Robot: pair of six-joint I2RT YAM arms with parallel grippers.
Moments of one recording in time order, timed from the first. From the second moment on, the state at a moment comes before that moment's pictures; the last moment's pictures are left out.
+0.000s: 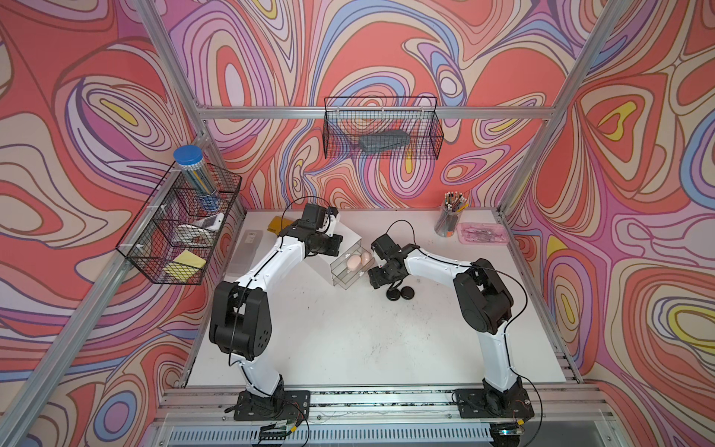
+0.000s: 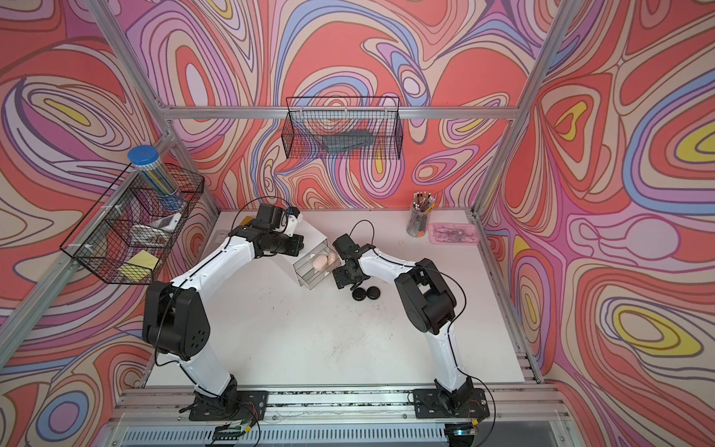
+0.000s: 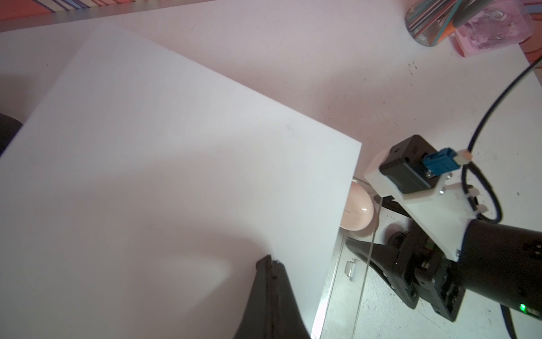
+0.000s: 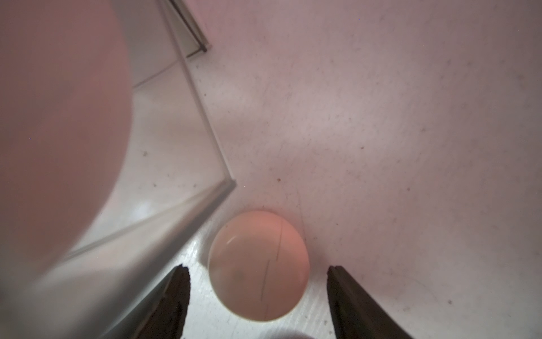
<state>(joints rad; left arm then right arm) -0.28 1.75 1.44 -0.61 0.22 -0.04 0.63 2.12 1.55 -0.62 0.00 0.21</state>
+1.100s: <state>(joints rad) -0.28 1.75 1.44 -0.61 0.22 -0.04 0.63 1.85 1.49 -0.61 0.07 0.24</state>
